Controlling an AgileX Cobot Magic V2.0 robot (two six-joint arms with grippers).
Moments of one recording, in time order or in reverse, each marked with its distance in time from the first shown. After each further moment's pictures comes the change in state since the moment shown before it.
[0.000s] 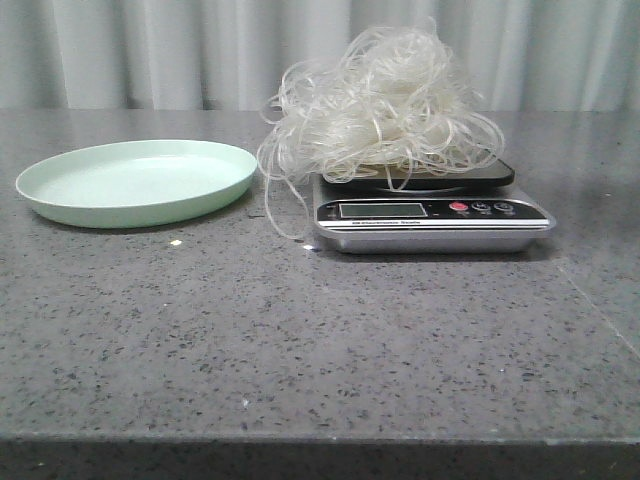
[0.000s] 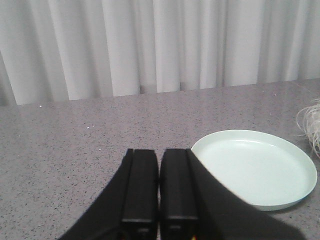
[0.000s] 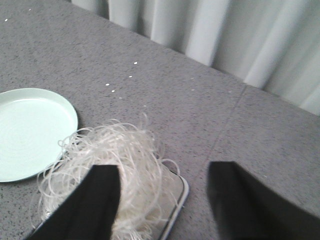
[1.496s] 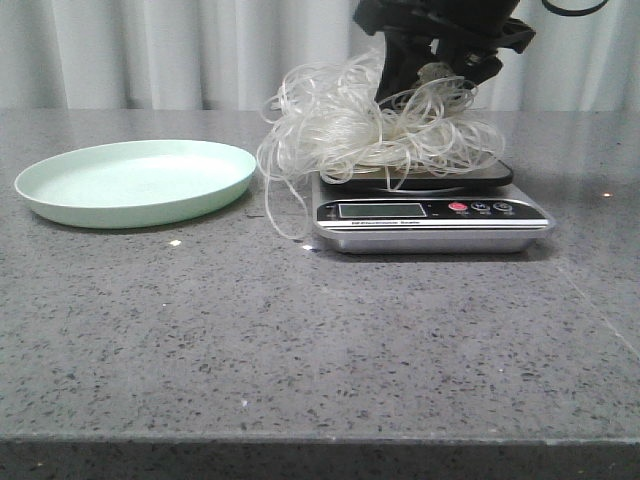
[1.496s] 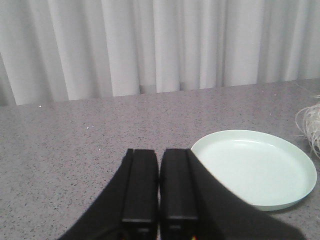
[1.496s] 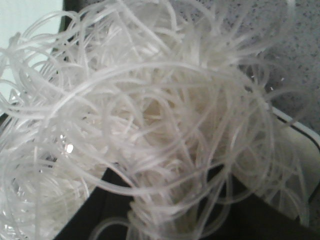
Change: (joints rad) left arm 0.000 0.000 0.000 0.000 0.000 0.000; right arm 0.051 0.562 -0.143 0.102 0.176 -0.004
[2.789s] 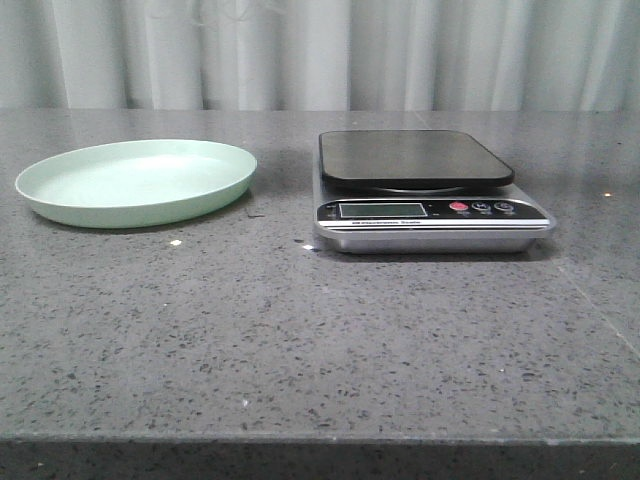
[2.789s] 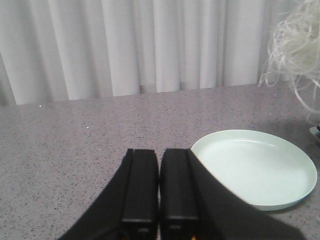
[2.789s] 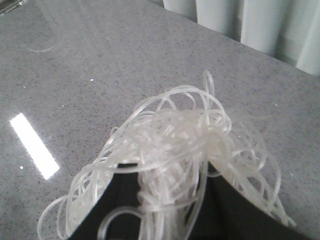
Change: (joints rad) left arm 0.000 0.000 0.000 0.000 0.000 0.000; right arm 0.108 -0.032 -0.491 0.214 0.029 0.000
